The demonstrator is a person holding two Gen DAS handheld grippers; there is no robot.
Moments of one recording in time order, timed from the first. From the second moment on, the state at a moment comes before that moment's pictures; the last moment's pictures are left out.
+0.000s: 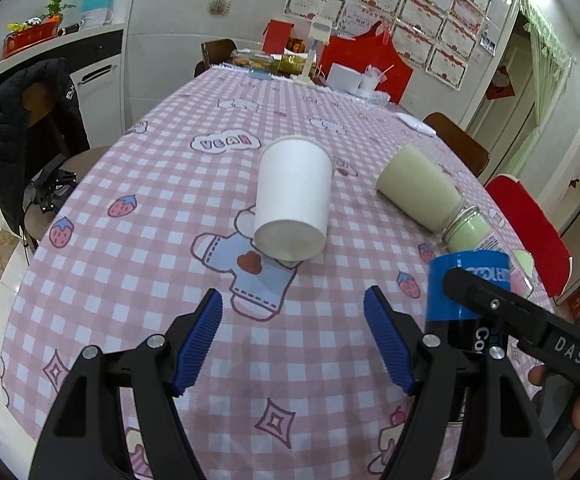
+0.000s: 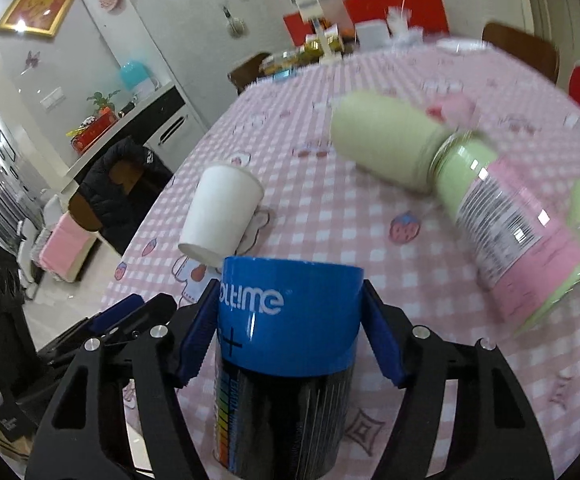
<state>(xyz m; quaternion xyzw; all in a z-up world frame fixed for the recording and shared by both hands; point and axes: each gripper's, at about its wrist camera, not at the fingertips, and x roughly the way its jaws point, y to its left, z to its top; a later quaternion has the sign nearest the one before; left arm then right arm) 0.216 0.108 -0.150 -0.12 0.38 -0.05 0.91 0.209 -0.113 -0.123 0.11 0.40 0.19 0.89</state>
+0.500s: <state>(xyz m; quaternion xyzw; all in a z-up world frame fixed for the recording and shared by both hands) 0.204 0.097 -0.138 -0.10 0.37 -0.04 0.92 0.186 -0.097 -0.106 0.01 0.31 0.15 0.94</state>
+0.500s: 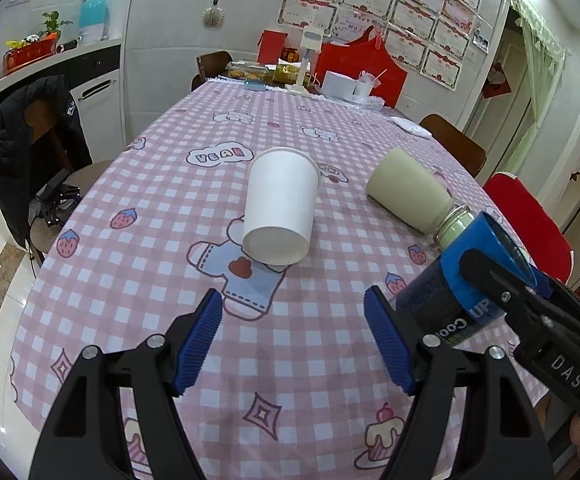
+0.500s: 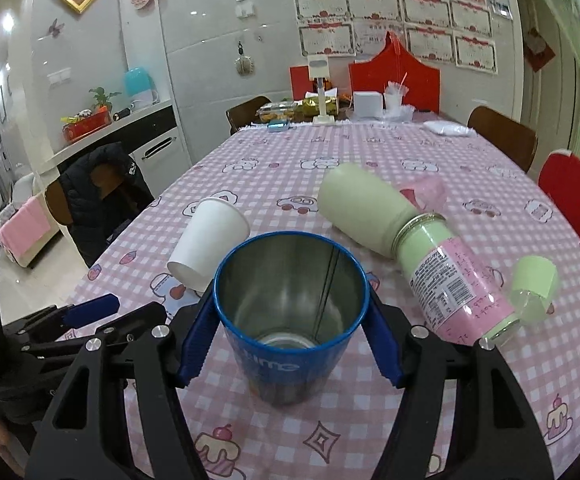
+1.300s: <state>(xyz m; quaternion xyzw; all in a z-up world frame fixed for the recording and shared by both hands) 0.173 0.103 -0.126 -0.10 0.36 -0.04 0.93 0.156 -0.090 -0.097 0.02 0.28 0.16 0.95</state>
